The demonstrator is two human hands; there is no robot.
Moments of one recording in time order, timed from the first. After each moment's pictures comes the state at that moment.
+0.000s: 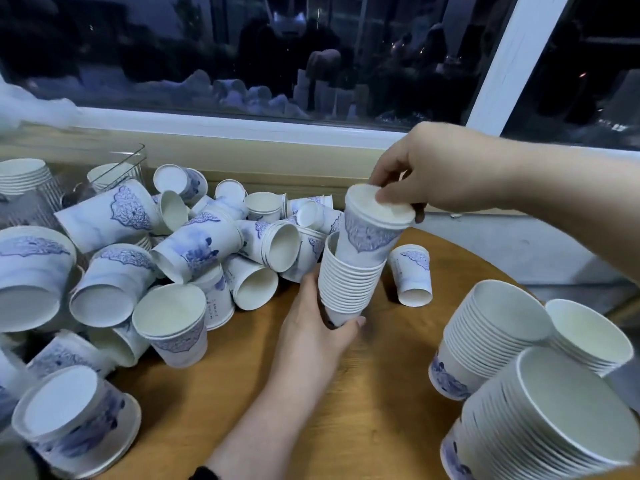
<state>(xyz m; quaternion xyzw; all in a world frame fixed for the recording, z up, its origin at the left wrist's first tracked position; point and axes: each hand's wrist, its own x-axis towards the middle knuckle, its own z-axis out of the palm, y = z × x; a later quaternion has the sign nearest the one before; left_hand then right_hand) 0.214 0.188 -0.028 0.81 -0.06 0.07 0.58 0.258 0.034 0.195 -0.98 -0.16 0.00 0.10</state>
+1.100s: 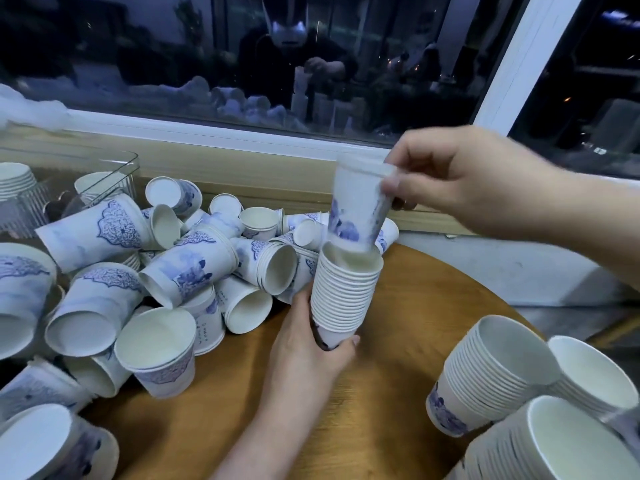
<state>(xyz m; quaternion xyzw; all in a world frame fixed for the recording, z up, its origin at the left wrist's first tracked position) 0.226 0.188 -0.030 0.80 -0.06 0.10 0.59 0.249 0.026 0.209 -0.95 -0.25 -0.11 0.18</state>
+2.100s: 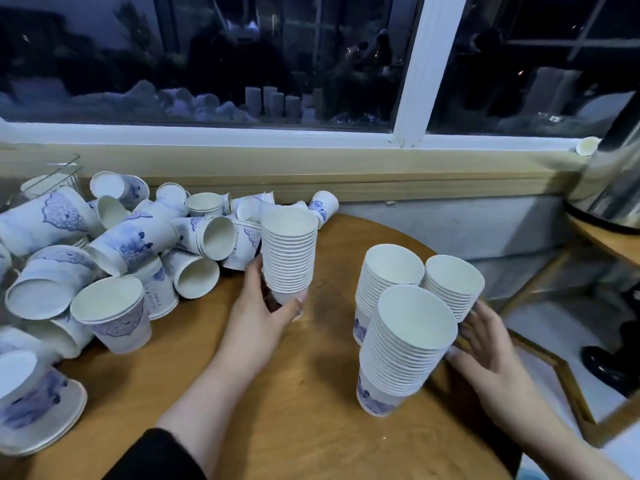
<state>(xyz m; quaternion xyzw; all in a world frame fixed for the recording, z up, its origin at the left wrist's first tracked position) 0.195 0.172 -0.019 0.78 -0.13 0.07 0.61 0.061 -0.108 -0.016 -0.78 0.05 -0.17 0.60</state>
